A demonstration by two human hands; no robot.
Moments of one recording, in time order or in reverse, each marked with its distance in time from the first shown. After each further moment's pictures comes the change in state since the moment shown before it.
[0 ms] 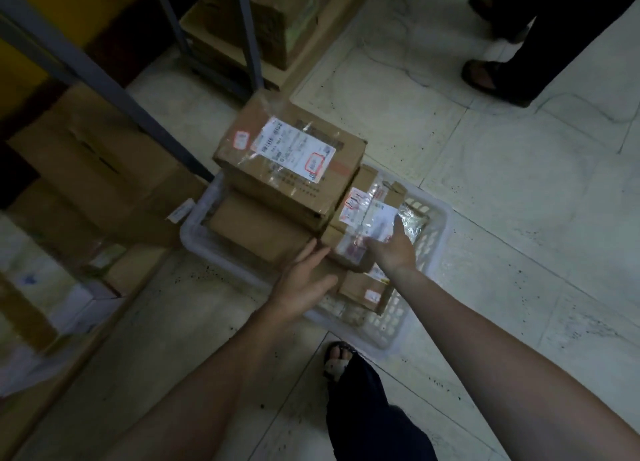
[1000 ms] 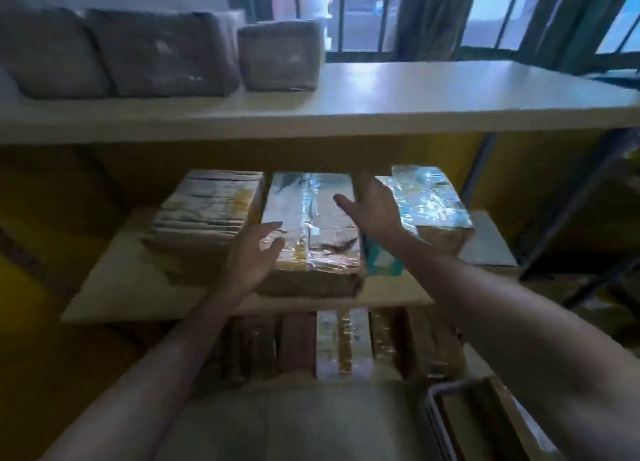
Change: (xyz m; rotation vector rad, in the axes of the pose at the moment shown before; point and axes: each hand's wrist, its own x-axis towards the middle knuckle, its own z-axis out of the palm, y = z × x) left_hand -0.623 0.075 -0.458 -0.022 1.412 -0.139; right_hand -0.646 -0.474 0.175 -0.330 -0.340 -1.554
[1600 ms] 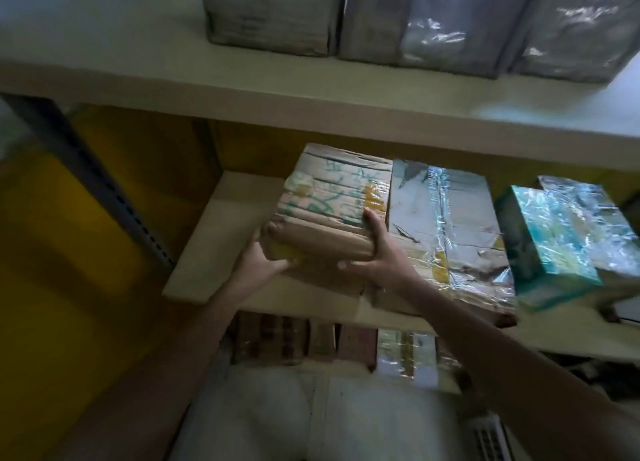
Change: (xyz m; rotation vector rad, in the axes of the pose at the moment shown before) left_hand 0.051 -0.228 -0.110 -0.260 -0.120 -0.488; right_hand -0.011 -0.085 0.210 0.304 -0.562 0.095
